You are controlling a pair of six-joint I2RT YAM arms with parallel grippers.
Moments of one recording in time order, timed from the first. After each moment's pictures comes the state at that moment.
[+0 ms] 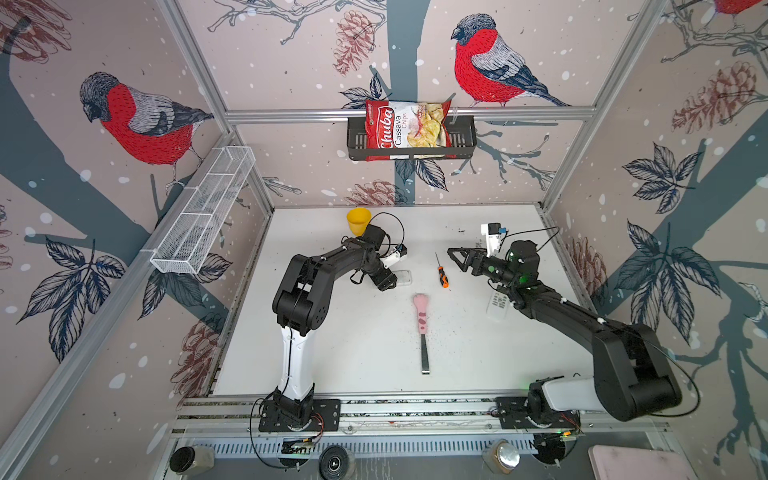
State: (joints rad) left arm -0.41 2.06 1.41 -0.57 0.31 0.55; right arm 0.28 1.38 0.67 0.48 -0.64 0.52
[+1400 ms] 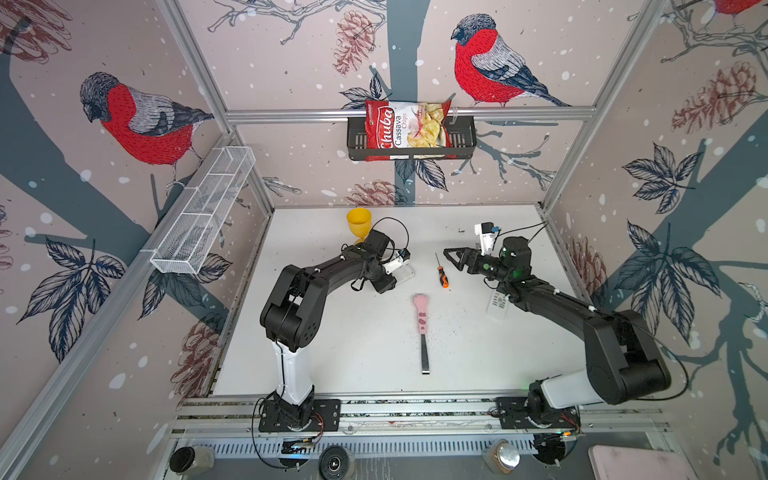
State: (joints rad) left arm -0.49 1.89 1.28 -0.52 0.19 0.53; right arm 0.30 1.48 0.75 0.39 -0.63 0.50
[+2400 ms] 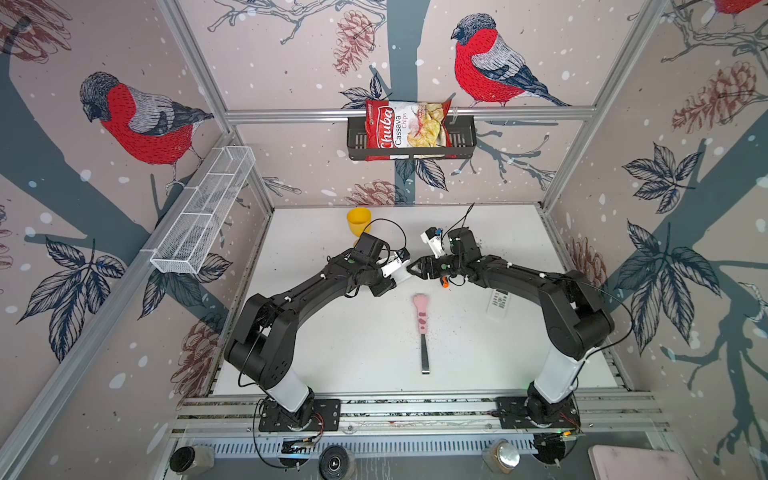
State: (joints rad) left arm -0.52 1.62 1.12 -0.46 0.21 0.53; right arm 0.54 1.80 1.11 0.01 -0.61 0.29
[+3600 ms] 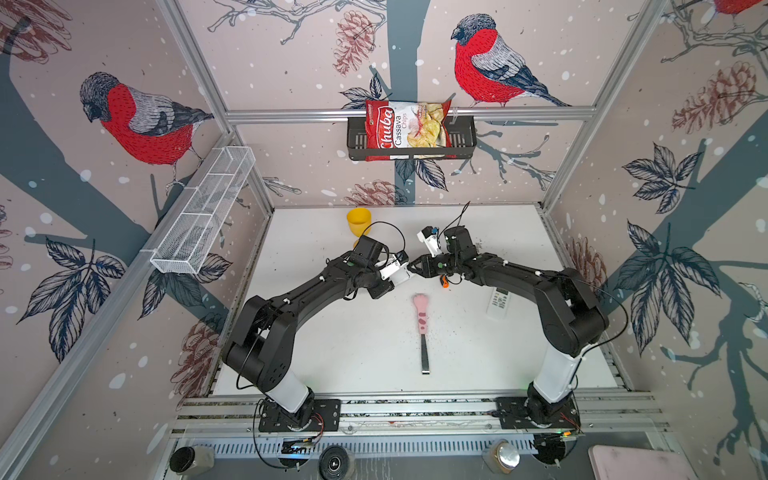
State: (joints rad) left arm -0.52 1.60 1.09 -0.45 0.18 0.53; right arm 0.55 1.82 1.14 0.00 -0.60 0.29
